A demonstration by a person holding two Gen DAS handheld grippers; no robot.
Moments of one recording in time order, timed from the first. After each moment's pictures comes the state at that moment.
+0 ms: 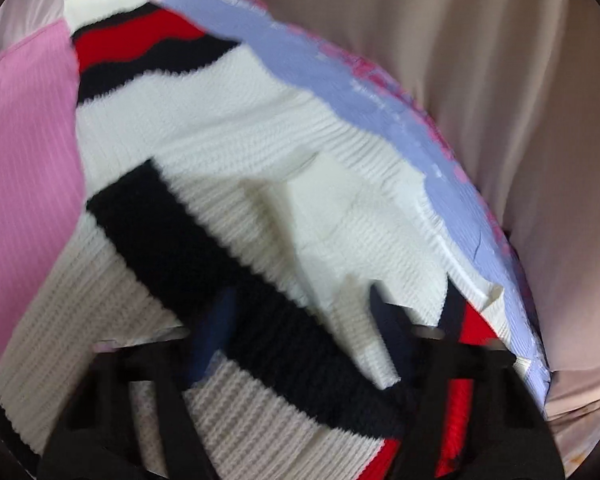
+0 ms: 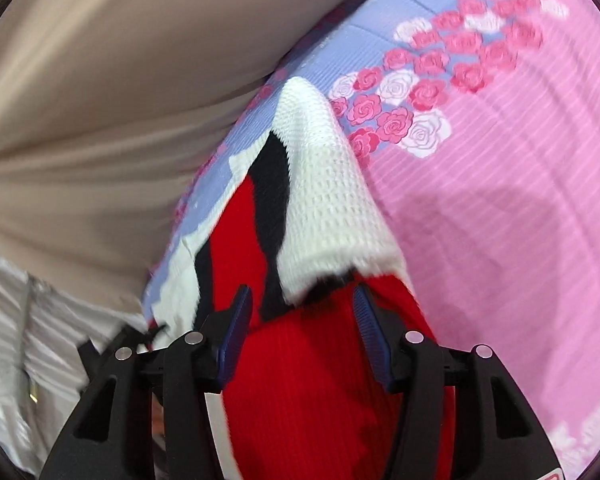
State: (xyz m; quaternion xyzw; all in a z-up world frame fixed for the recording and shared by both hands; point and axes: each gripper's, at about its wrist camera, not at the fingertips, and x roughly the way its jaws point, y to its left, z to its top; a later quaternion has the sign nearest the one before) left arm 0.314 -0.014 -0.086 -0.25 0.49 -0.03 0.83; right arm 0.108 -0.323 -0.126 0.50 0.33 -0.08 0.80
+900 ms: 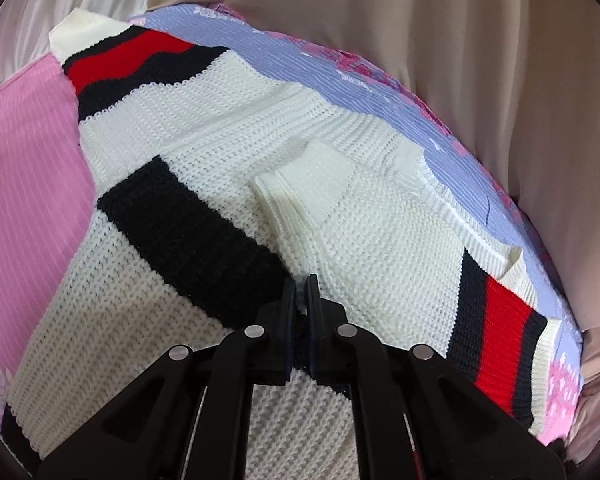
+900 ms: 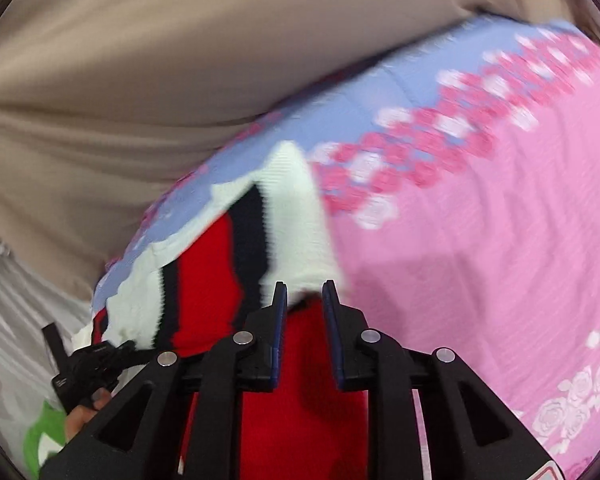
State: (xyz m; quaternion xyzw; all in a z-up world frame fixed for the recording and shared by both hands) left arm 0.299 -0.009 -0.101 -0.17 0.48 -0.03 0.86; right arm 0.084 -0.329 -0.062 0.34 0.35 -0.14 0.86
